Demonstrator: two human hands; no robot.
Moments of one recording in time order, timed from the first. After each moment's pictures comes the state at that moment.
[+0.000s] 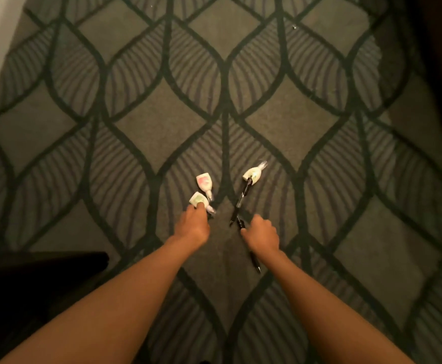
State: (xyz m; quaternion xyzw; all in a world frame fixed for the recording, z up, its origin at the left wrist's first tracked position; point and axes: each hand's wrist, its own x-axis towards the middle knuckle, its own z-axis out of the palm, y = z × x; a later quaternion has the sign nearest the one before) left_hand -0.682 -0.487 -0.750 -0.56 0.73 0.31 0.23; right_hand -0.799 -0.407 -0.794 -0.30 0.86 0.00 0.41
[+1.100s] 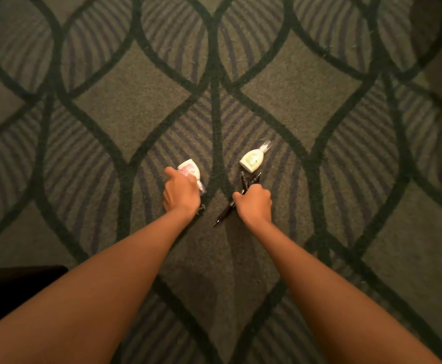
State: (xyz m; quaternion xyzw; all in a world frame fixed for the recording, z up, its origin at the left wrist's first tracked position) left_hand -0.720 -0.534 -0.853 -0.75 0.57 0.34 -0.04; right_hand -0.816 -0.462 -0.865 -0.19 0.87 -0.18 0.41
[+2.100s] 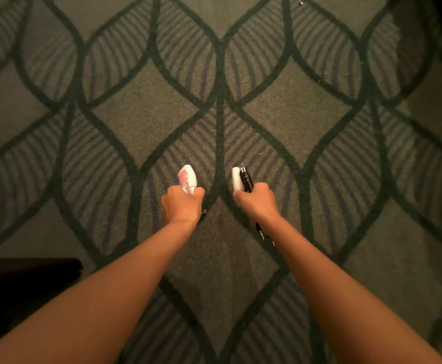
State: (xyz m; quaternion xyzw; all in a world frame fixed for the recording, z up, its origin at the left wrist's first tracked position) left_hand -0.714 -0.515 -0.797 -0.77 0.52 0.36 -0.08; right_hand -0.836 -0.466 -0.812 -0.21 0.83 -0.20 0.47
